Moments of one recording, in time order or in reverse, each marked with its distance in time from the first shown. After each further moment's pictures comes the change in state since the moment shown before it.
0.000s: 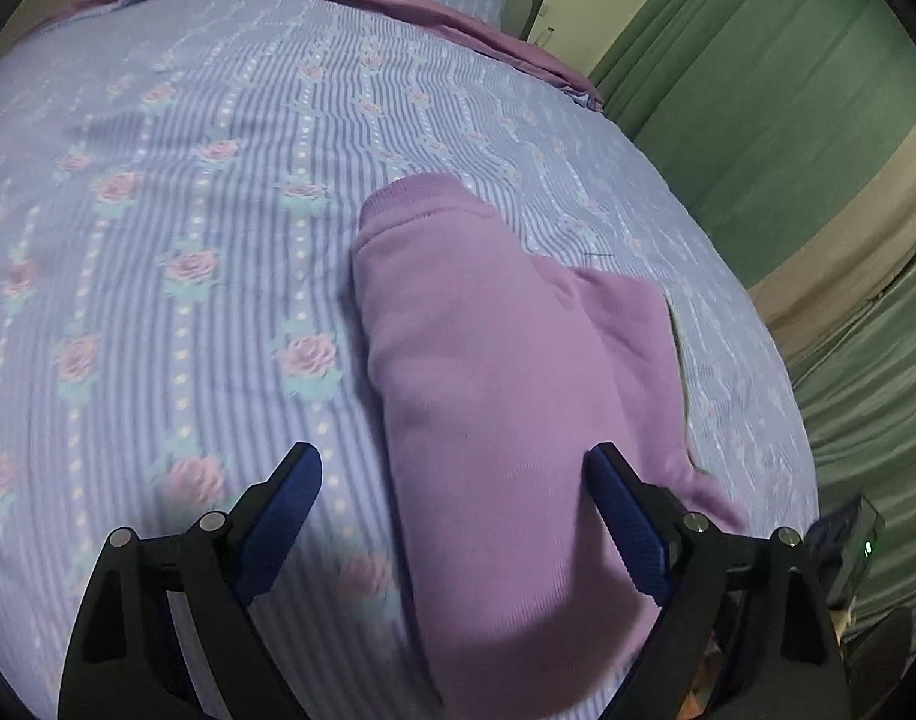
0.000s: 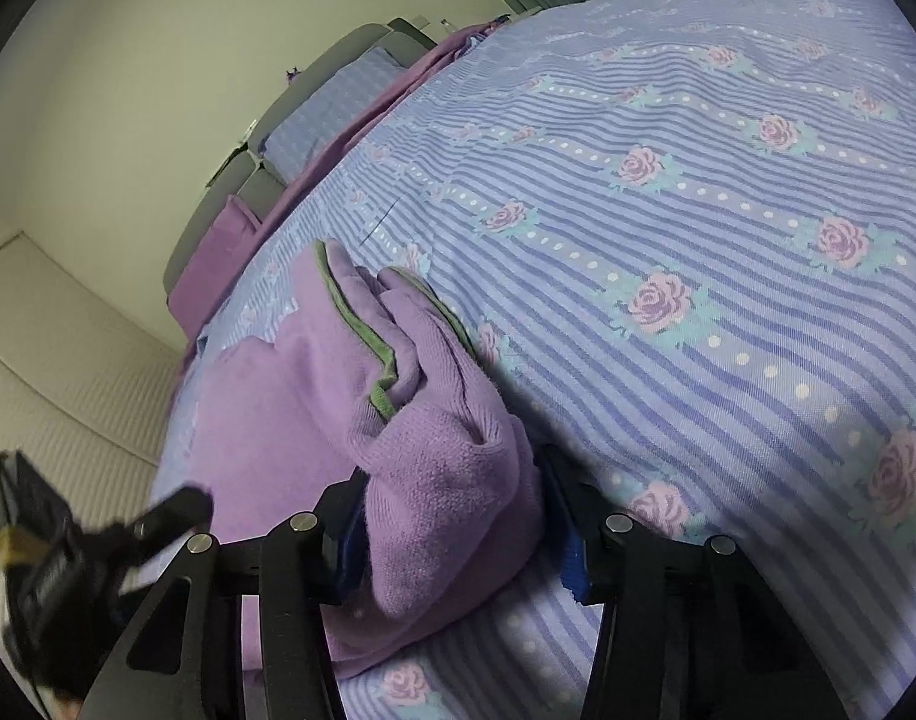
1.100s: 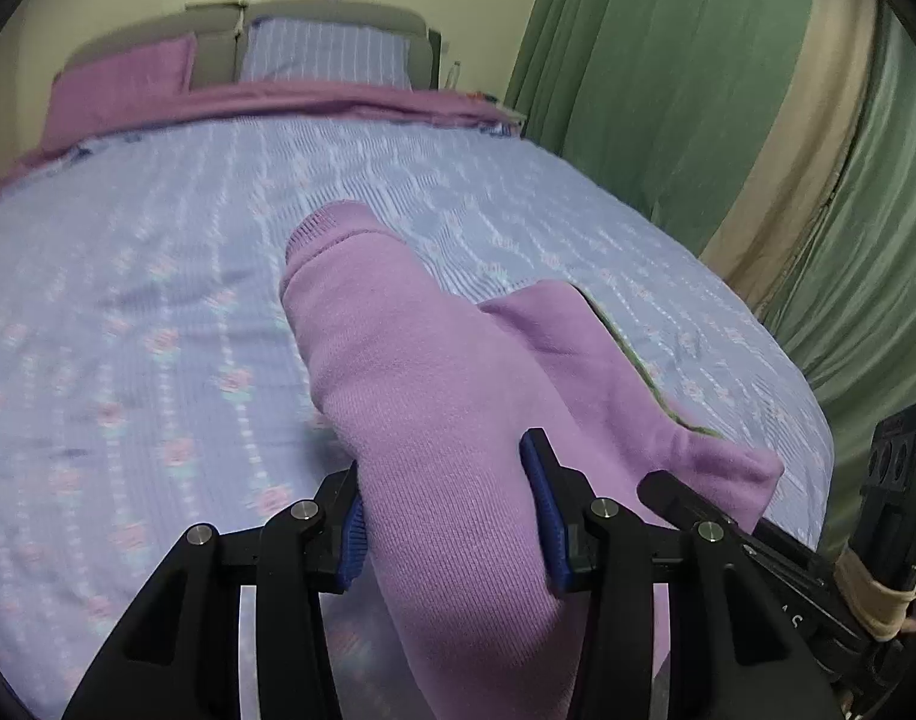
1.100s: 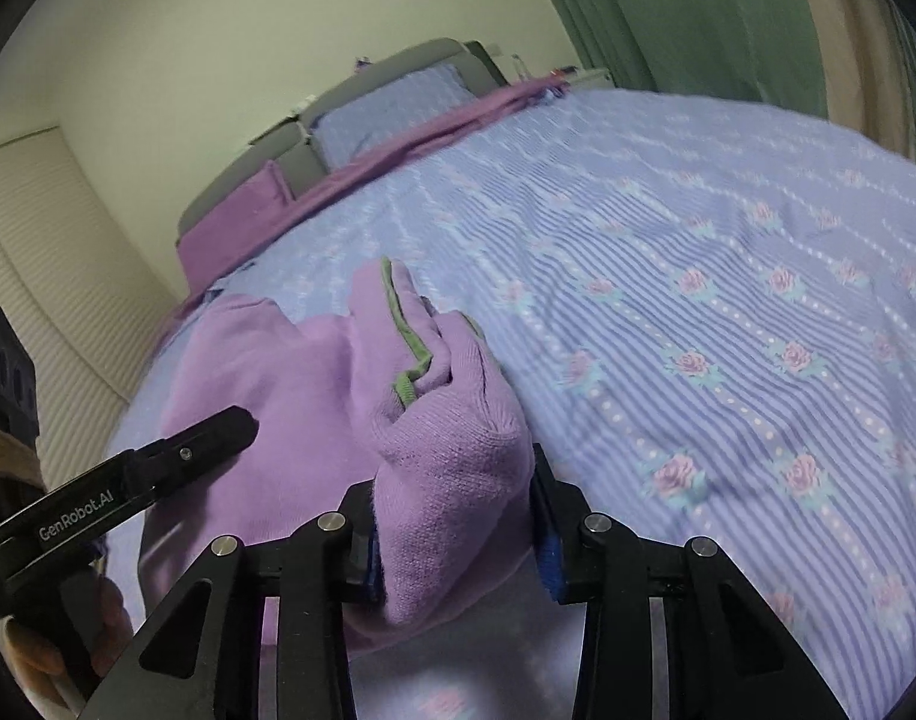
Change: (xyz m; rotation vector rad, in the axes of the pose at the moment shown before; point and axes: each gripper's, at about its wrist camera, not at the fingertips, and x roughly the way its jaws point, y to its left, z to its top) left arm -0.114 -0.039 -0.017 0.306 -0.129 0.037; right arm -0.091 0.095 -0.035 -0.266 -0.071 -0.065
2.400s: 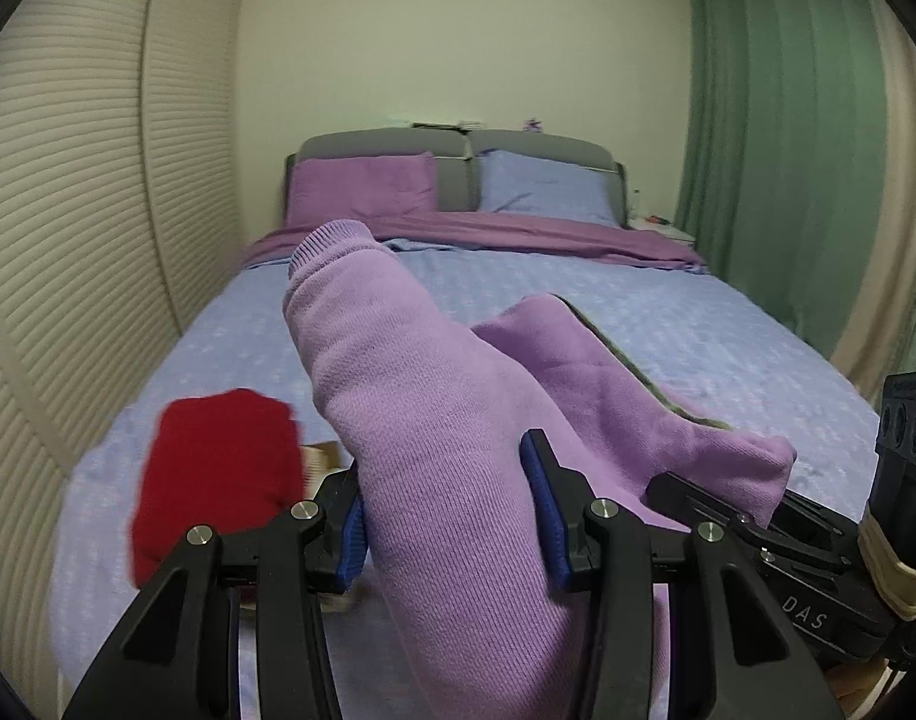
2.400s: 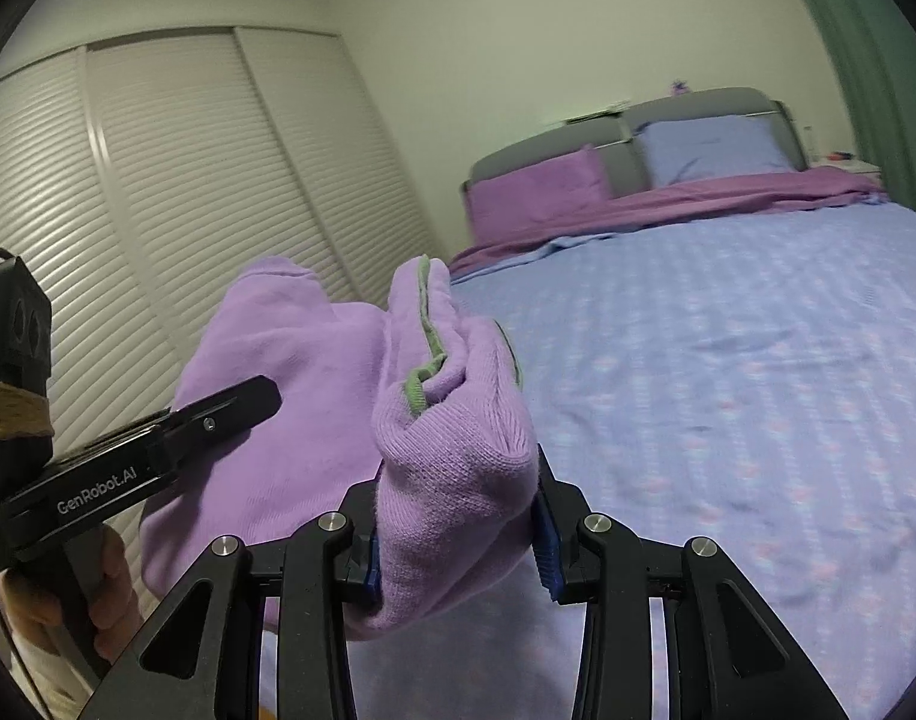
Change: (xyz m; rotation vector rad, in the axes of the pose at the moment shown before) left arm -0.380 0.272 -0.070 -0.082 -0.261 0.404; right arm -0.092 0.403 -0.138 -0.366 -0.002 0.487
